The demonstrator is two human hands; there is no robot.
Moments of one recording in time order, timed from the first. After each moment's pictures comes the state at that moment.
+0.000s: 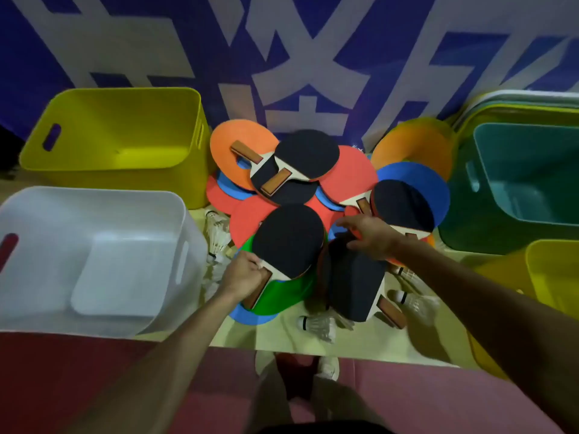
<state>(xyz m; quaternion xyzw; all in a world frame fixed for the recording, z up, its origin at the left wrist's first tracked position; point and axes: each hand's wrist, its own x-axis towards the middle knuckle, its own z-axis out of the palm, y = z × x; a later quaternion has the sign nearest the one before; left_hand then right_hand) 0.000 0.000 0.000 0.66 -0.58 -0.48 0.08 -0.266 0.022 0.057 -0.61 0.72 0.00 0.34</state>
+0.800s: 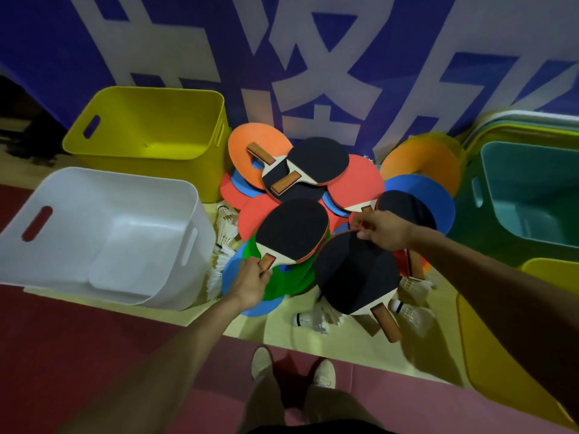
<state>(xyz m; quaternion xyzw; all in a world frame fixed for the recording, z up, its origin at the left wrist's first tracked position) -0.006 0.033 0.002 0.63 -0.65 -0.42 0.07 -0.295 0.014 0.081 -0.65 0.66 0.02 0.37</state>
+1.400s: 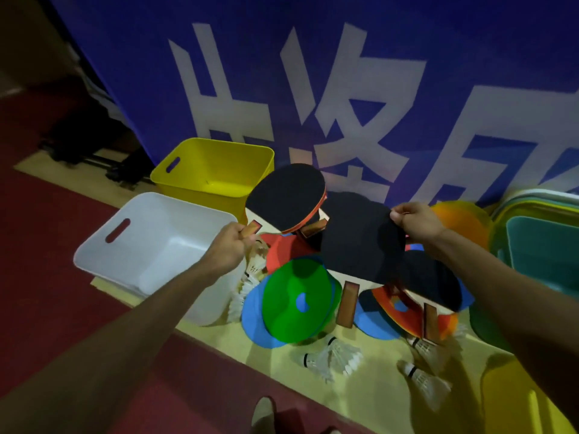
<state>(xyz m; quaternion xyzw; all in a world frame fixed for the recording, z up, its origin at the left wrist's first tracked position) 0.016 0.005 0.161 0.66 -0.59 -0.37 0.27 -0.312 -0.033 0.152 -0.49 0.71 -0.29 0.41</state>
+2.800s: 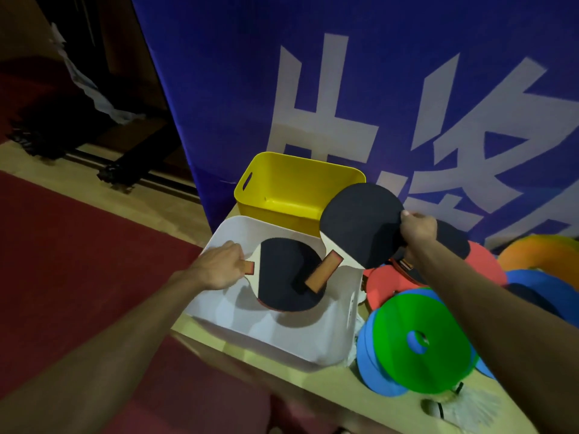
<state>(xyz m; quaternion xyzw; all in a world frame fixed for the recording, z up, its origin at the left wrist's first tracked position) 0.330 -0.109 0.123 0.62 -0.75 -0.24 -0.04 -0.010 -0.127 0.152 -0.23 0.77 -0.49 0.34</state>
